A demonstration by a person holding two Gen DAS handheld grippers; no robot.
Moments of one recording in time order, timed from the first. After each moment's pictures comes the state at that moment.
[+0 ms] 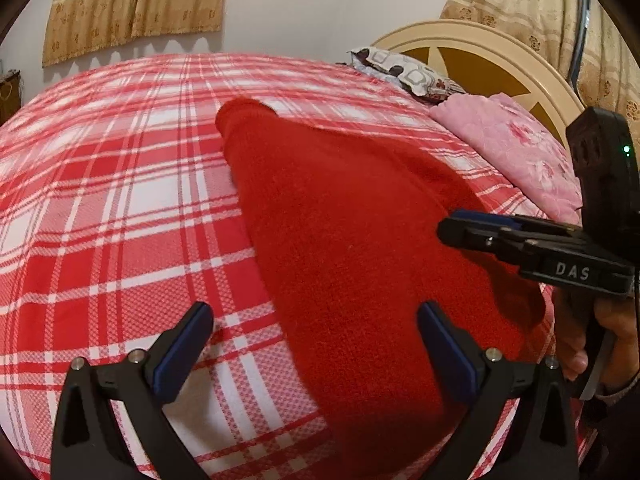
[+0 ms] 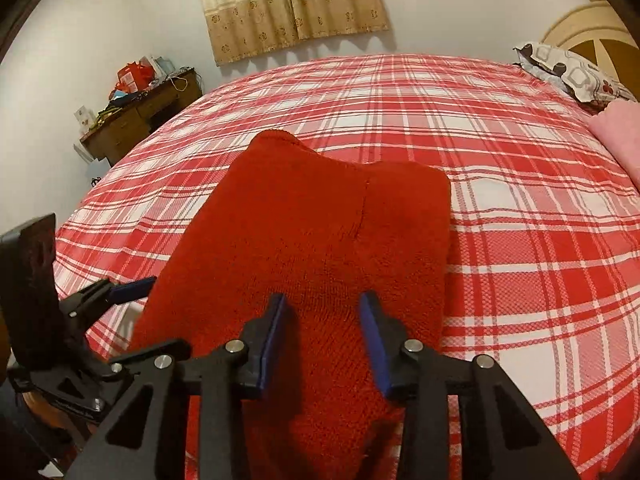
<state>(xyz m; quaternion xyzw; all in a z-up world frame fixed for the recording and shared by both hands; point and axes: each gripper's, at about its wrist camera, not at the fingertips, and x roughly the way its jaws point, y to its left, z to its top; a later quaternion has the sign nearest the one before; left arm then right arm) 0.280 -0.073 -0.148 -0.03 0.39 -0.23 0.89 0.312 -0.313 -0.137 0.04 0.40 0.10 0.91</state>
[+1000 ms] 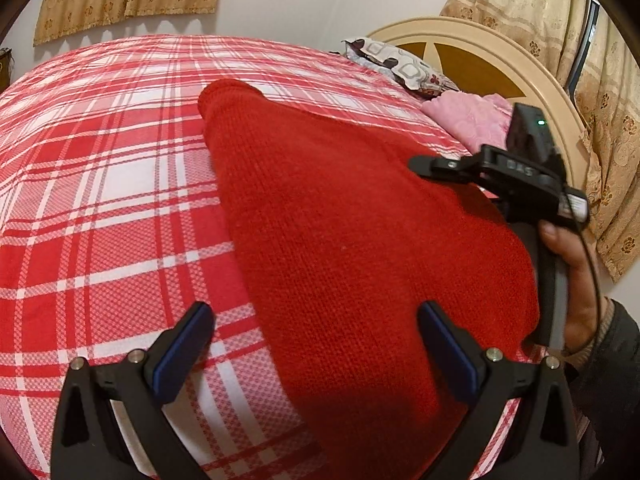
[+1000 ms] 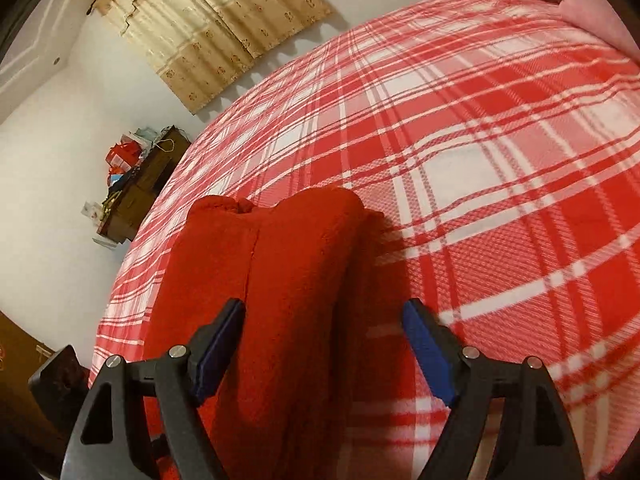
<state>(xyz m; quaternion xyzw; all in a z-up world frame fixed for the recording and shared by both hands) 0.292 -0.078 -0.156 -0.07 0.42 -0.26 0.87 0.381 -0.400 -0.169 0.25 0.40 0.11 0.87</state>
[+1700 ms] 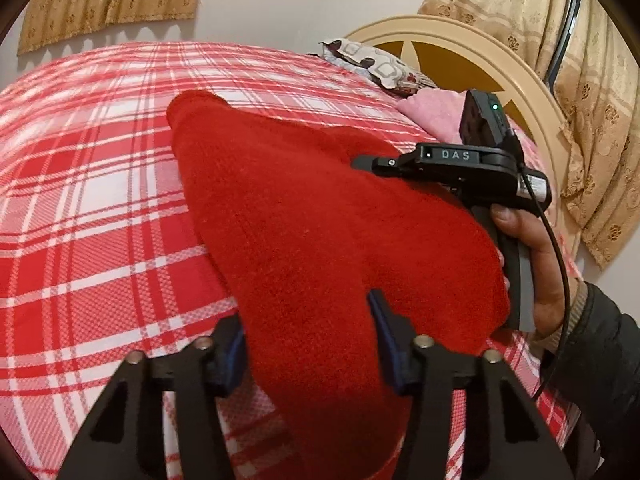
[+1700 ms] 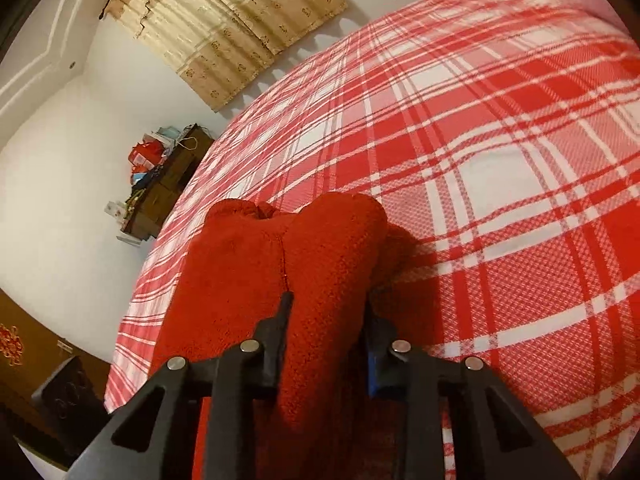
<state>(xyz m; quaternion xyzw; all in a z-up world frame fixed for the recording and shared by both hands) 0.281 -0.093 -0.142 -0.05 0.41 -0.28 0.86 0.398 -0.393 -0.171 0.26 0.40 0.15 0.86</state>
